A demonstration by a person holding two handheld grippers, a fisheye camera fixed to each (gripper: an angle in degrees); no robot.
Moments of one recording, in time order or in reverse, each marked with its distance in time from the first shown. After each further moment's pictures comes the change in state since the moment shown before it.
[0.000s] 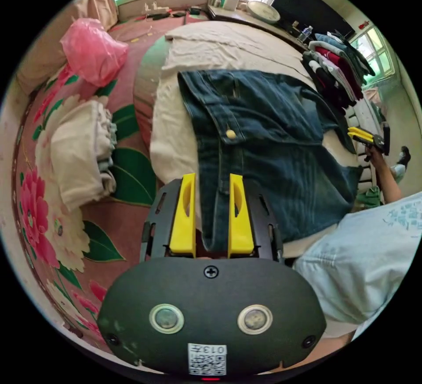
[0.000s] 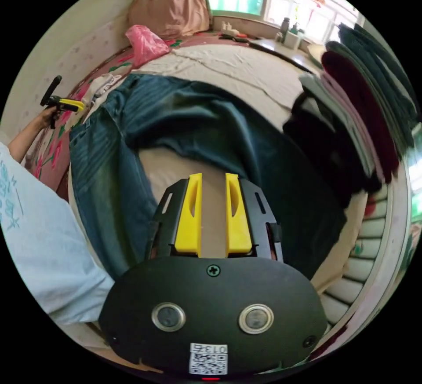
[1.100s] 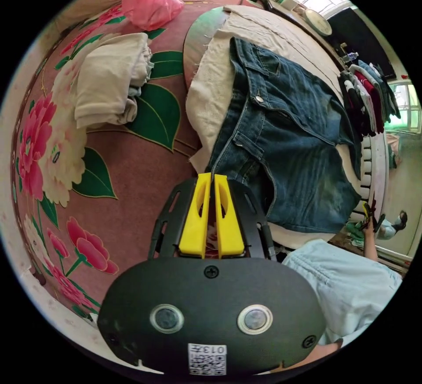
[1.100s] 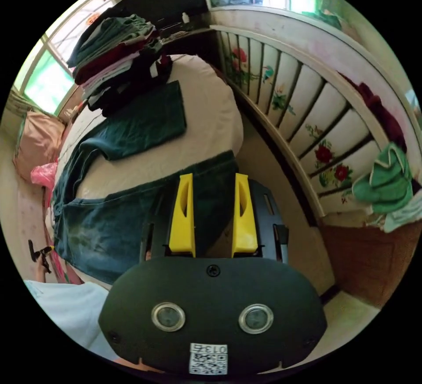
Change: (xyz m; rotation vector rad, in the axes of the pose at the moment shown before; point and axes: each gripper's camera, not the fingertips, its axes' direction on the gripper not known) left arm -0.090 0.049 -0.018 -0.110 -0.016 -0.291; right arm 0.146 0.357 -0.055 0.090 0.144 1.002
